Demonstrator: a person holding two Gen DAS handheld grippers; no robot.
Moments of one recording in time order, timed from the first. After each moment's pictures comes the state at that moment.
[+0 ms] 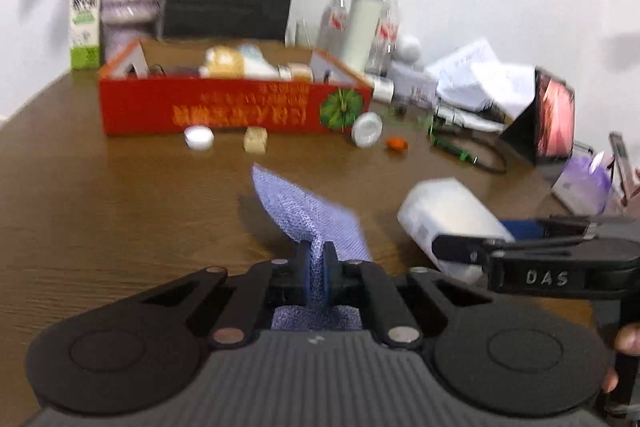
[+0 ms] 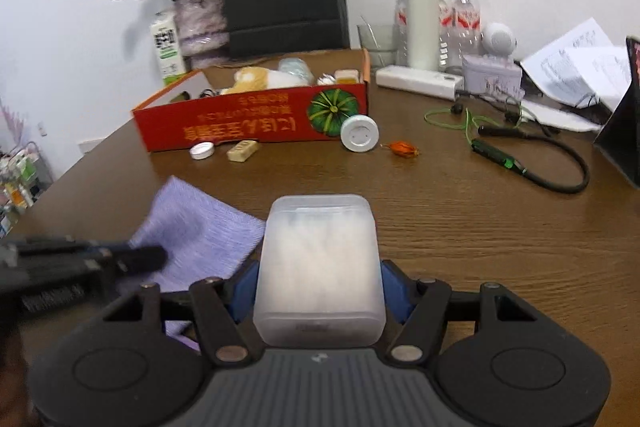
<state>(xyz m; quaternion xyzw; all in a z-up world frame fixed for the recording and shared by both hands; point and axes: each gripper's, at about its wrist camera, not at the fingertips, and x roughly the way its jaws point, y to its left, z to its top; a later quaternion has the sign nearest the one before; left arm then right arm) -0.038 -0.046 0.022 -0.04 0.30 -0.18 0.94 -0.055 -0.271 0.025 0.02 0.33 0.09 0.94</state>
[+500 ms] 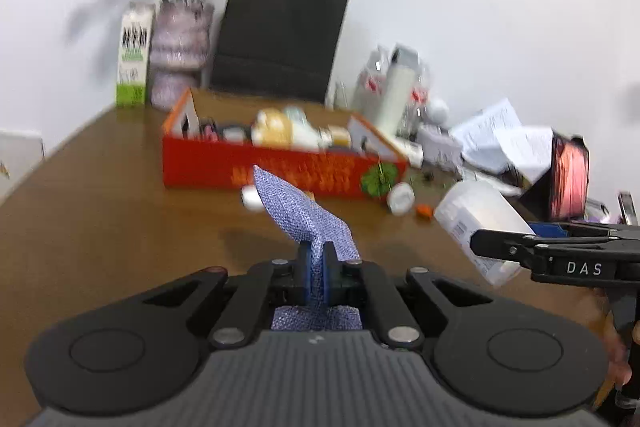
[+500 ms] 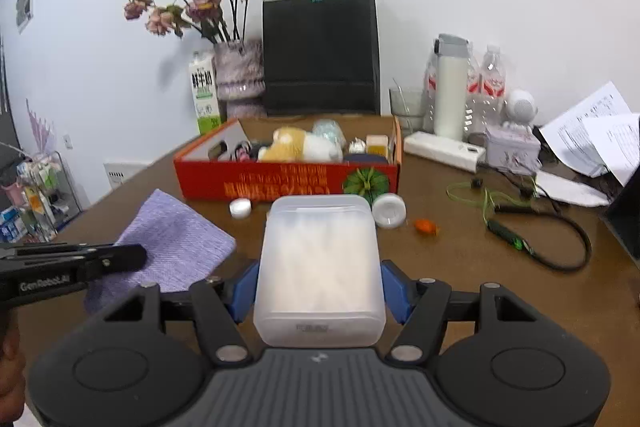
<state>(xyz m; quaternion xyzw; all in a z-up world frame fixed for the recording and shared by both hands) -0.040 -0.002 0.063 -0.07 0.24 -0.14 0.96 -0.046 -0.258 0.079 0.01 0.27 0.13 0.95</state>
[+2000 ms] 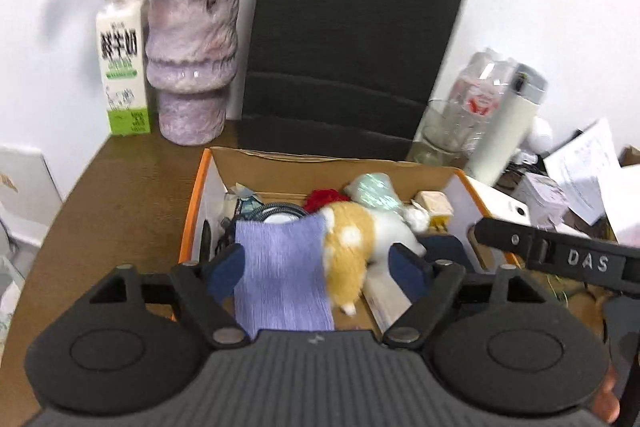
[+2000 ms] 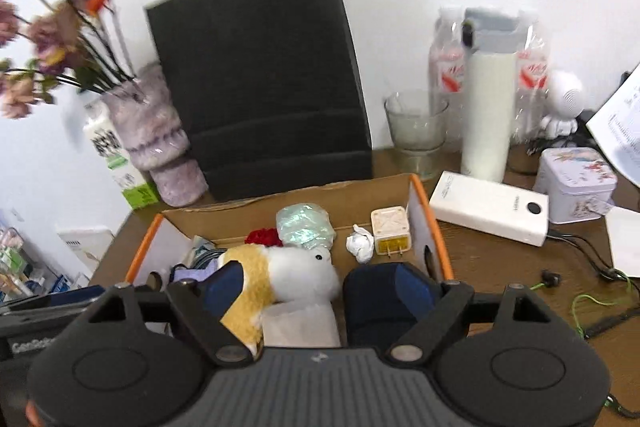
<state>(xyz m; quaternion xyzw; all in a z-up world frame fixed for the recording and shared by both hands) 0.214 0.008 0.125 -0.05 0.35 -0.08 0.93 0.211 -0.219 0.118 0.10 0.33 0.07 0.94</state>
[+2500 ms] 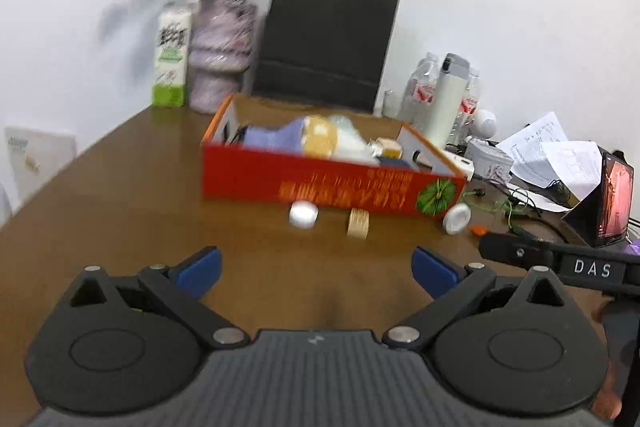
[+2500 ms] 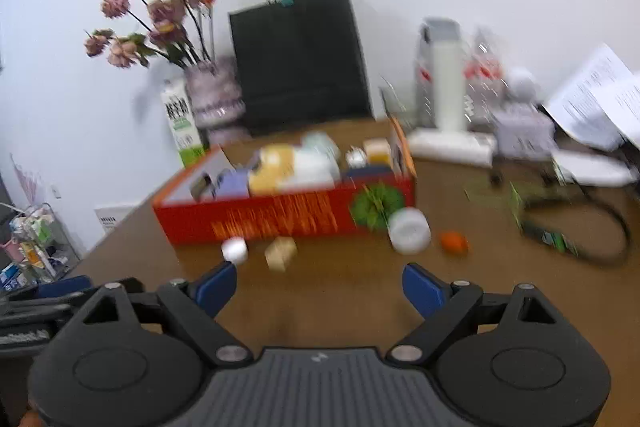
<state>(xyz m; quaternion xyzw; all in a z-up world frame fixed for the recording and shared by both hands) -0.016 0.009 0.045 -0.08 0.25 -0.08 0.96 -0.013 -0.236 0.045 0.08 0.27 0.10 0.95</state>
